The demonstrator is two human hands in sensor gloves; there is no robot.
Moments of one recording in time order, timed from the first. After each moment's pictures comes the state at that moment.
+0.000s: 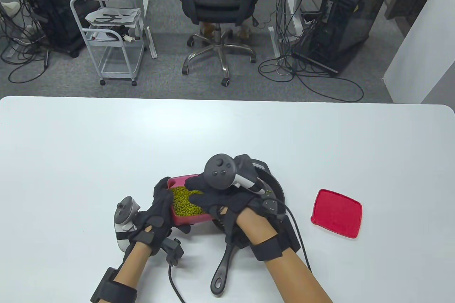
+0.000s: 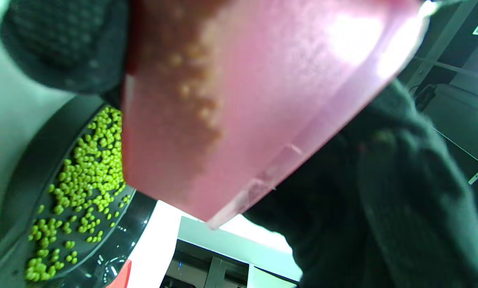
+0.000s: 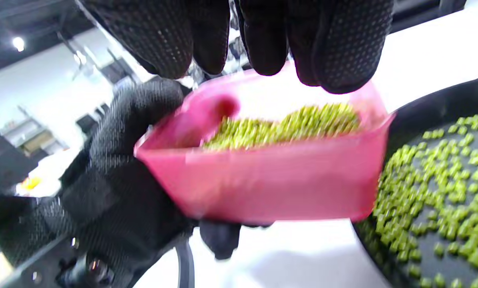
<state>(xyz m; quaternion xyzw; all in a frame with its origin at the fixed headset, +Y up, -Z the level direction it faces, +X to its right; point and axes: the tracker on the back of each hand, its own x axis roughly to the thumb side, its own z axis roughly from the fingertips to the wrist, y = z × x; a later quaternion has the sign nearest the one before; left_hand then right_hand) -0.216 -0.787 -0.297 -0.15 -0.02 0.78 0.61 -0.026 -0.641 -0.331 0.26 0.21 0.92 0.20</state>
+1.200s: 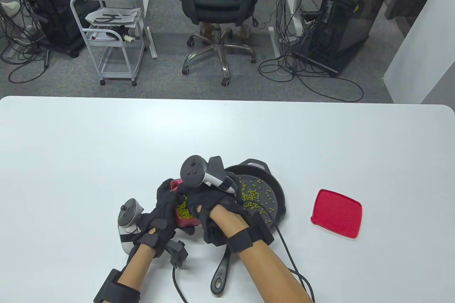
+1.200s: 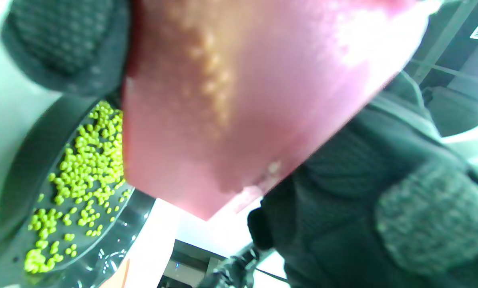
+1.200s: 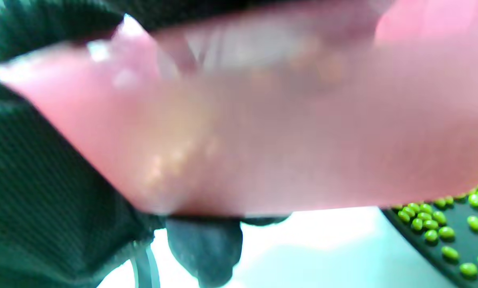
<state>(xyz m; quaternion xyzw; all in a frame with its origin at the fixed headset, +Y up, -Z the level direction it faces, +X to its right) -0.211 -0.791 -0.295 -0.15 -0.01 0.78 0.60 -0.054 -0.664 -0.354 0.19 0.21 0.94 0.19</state>
